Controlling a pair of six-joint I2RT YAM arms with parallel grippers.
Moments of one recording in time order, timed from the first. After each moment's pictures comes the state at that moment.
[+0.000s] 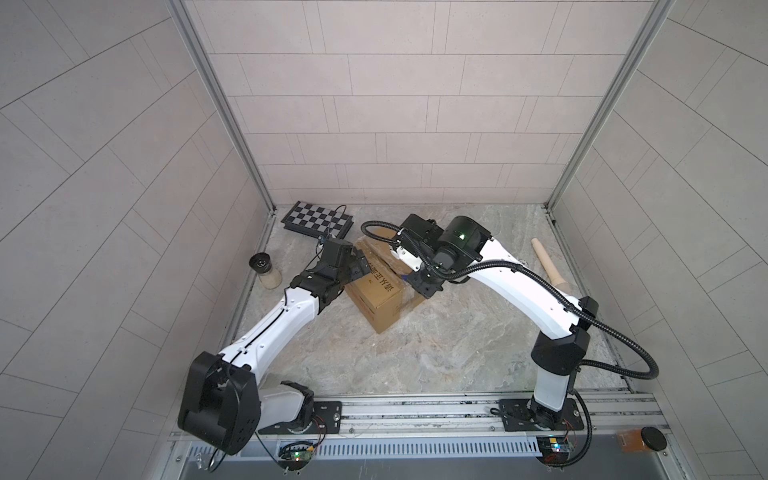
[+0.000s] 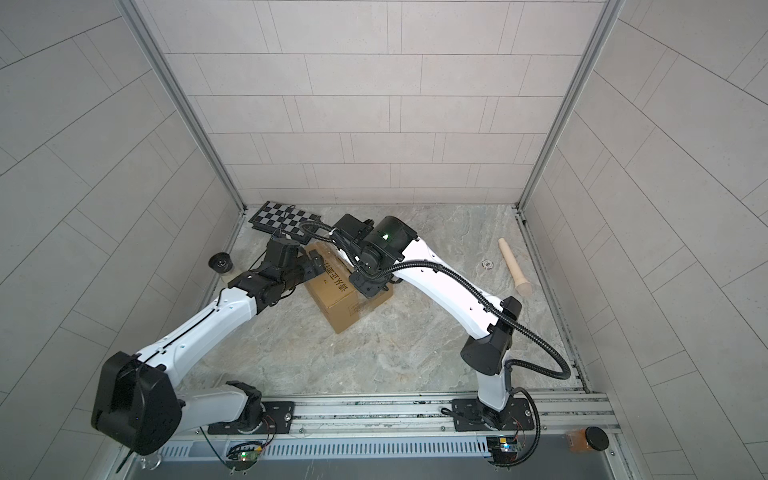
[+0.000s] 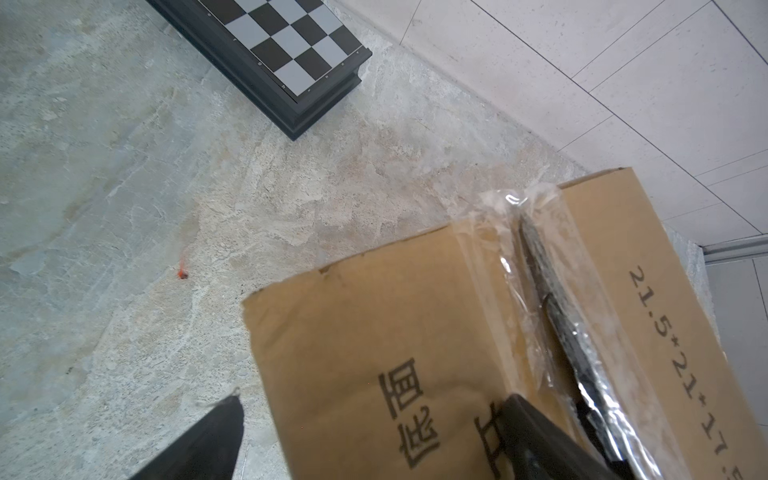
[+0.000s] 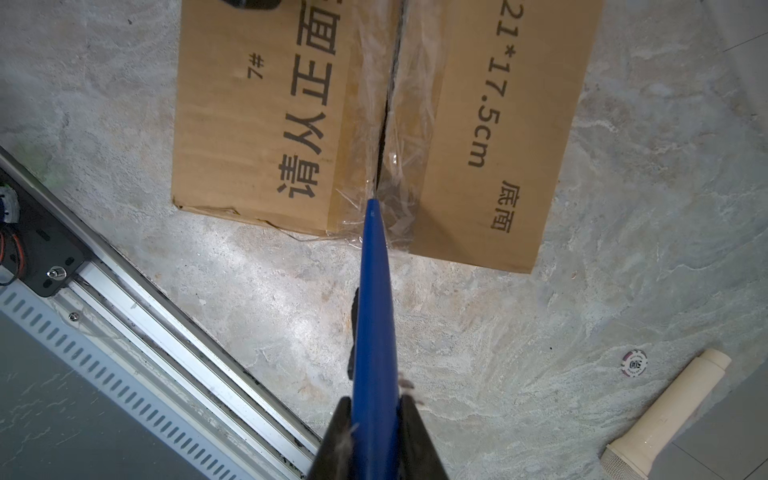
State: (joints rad) left arm -0.36 1.29 0.91 -0.41 -0.18 -0.71; right arm 0.91 1.85 2.19 -1.59 0.13 0.08
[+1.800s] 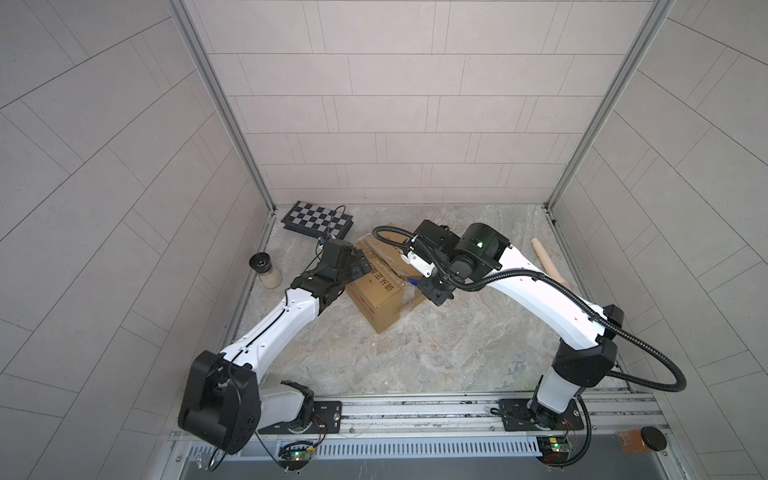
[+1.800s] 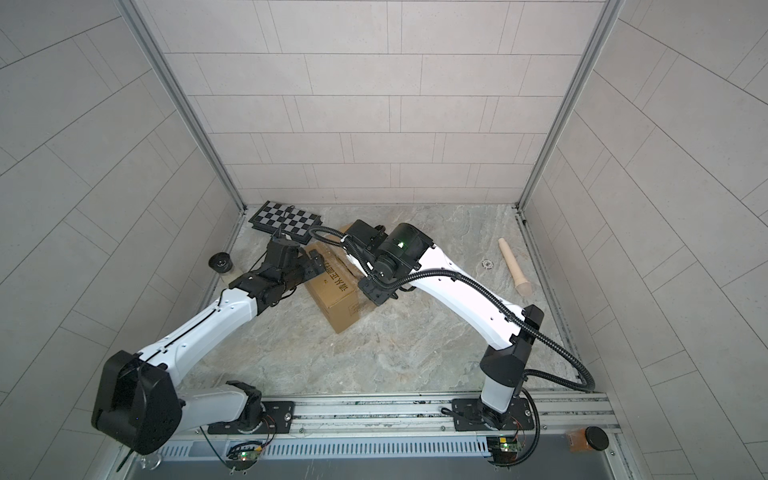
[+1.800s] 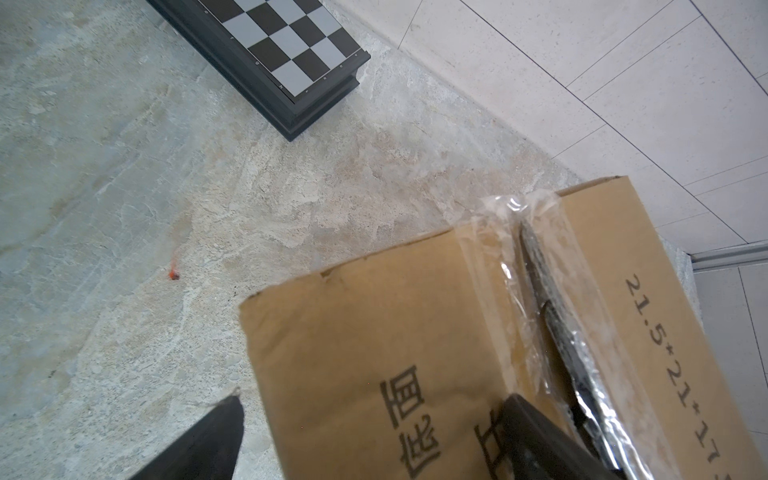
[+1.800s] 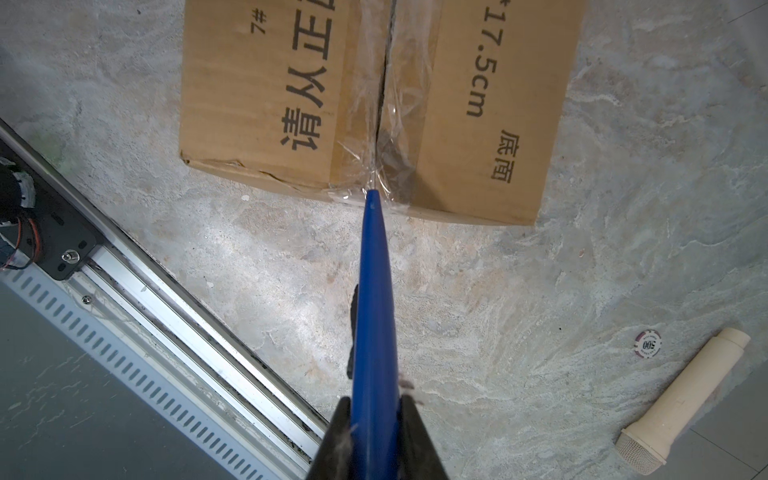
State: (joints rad) left arm -0.36 1.29 0.89 -0.38 -0.17 -0.73; right arm 0.92 1.73 2.03 -1.56 0.12 0.11
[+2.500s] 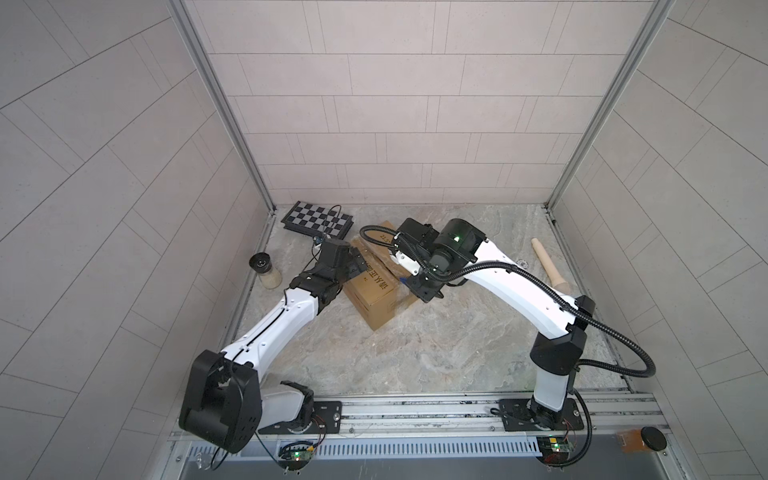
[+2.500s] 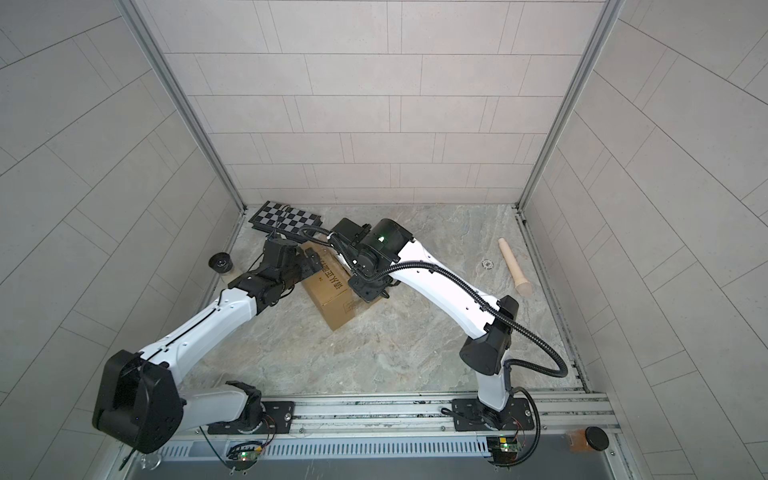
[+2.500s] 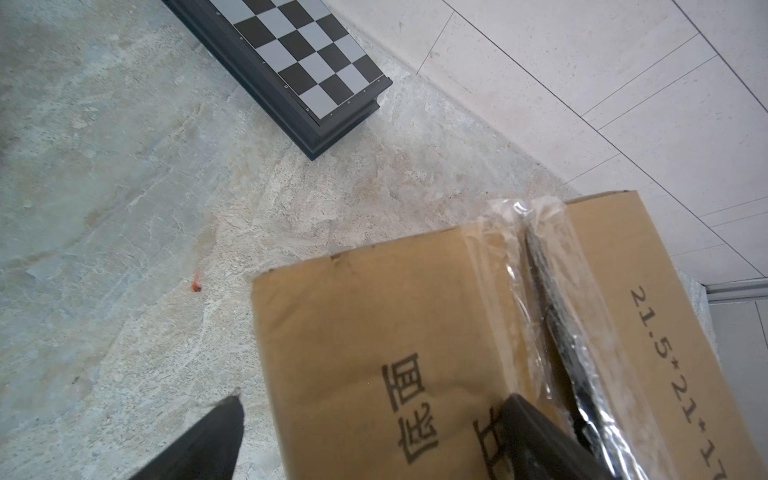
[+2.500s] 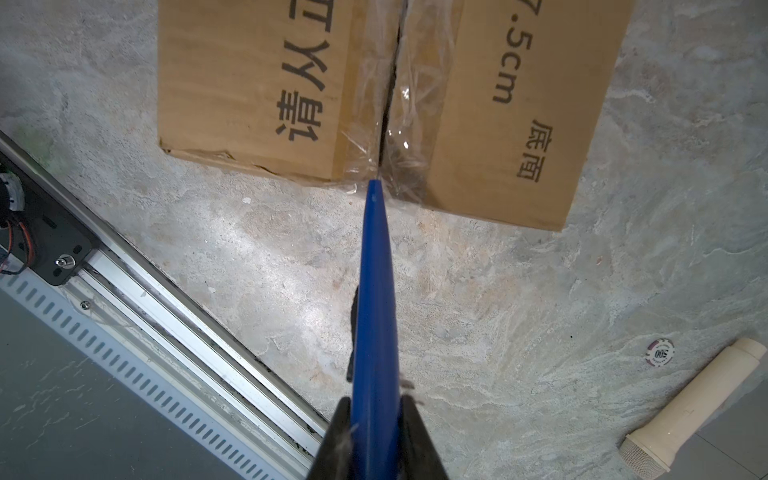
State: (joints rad) left arm -0.35 1.28 0.88 -0.36 -0.21 -0.74; right arm 0.92 1.87 2.16 -1.60 0.10 0.11
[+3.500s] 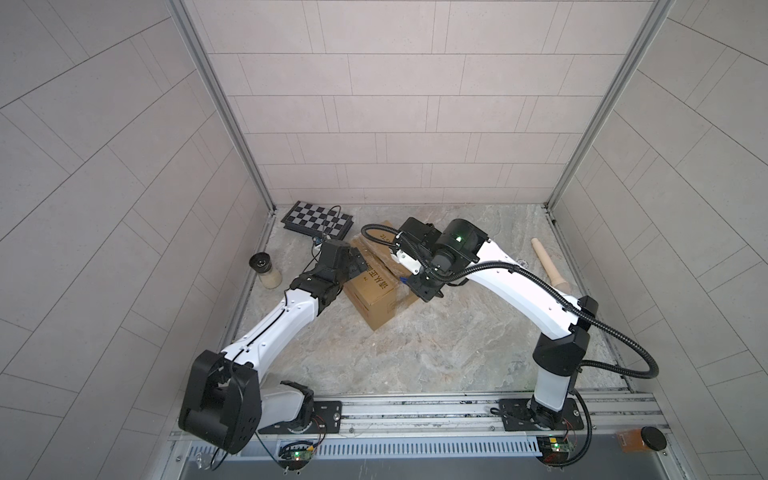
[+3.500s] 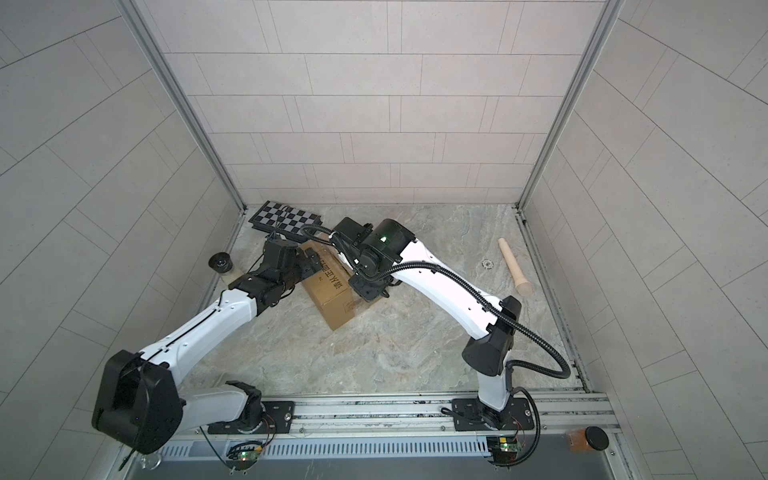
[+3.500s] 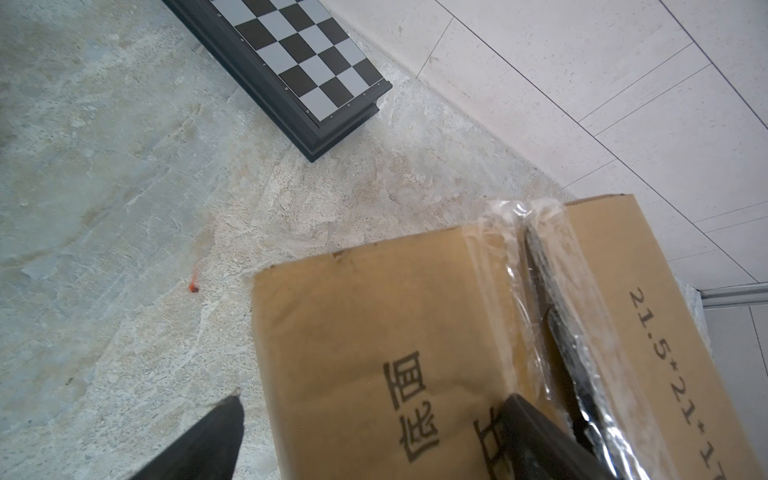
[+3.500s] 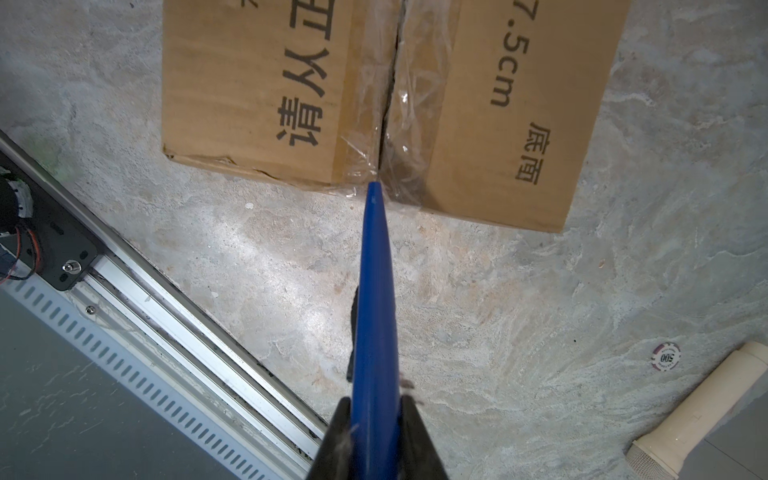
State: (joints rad) left arm -0.35 1.28 0.87 -0.33 -0.21 -0.75; right arm 0.91 1.87 2.16 -1.57 0.09 0.11
